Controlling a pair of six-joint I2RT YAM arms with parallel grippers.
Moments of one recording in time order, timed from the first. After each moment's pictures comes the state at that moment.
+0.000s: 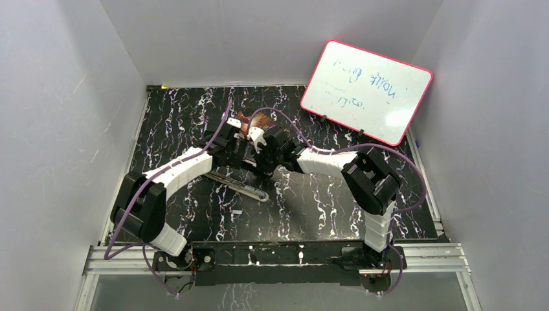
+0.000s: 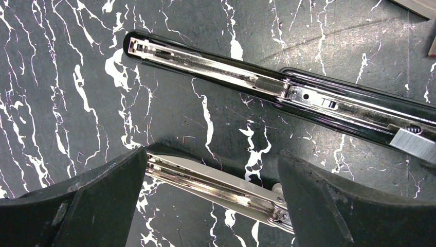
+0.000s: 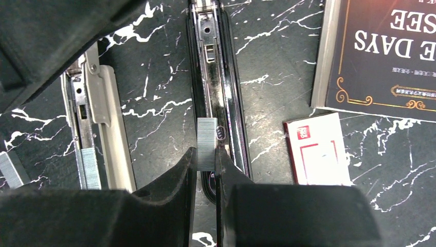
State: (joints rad) left arm -0.50 1.53 0.99 -0.45 -0.43 -0.10; right arm 0.85 1.90 1.22 -0.05 -0.19 -0.08
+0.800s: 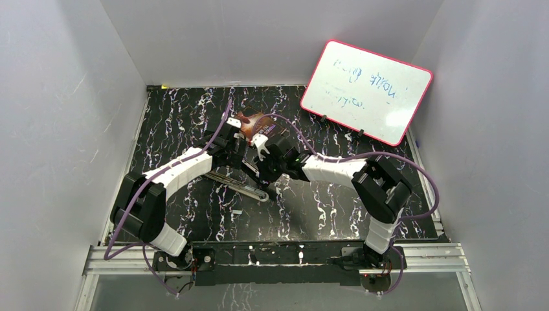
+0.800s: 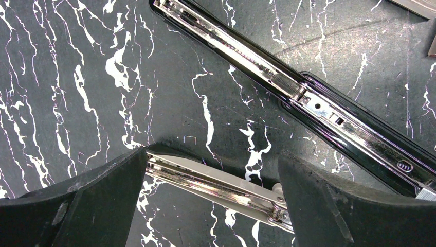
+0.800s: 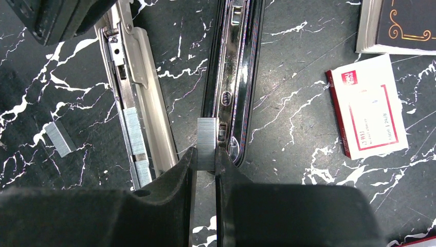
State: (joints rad) left arm -0.50 1.53 0.99 -0.45 -0.43 -0.10; right arm 0.89 1.79 1.11 -0.09 -0.17 0.04
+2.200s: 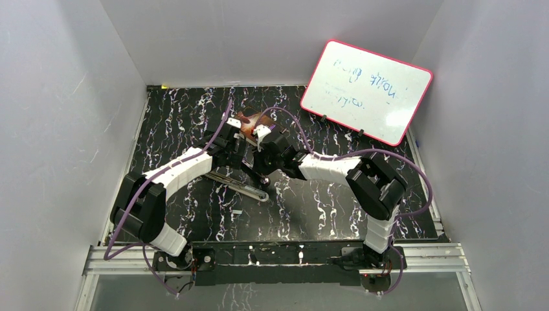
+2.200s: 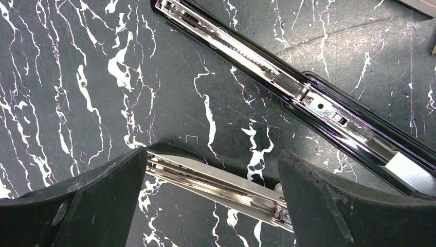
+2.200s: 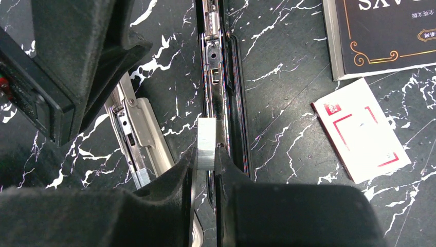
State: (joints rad) left arm -0.50 1.53 0.99 -0.45 -0.44 -0.09; right arm 0.89 1.83 1.14 0.05 -0.09 0.27
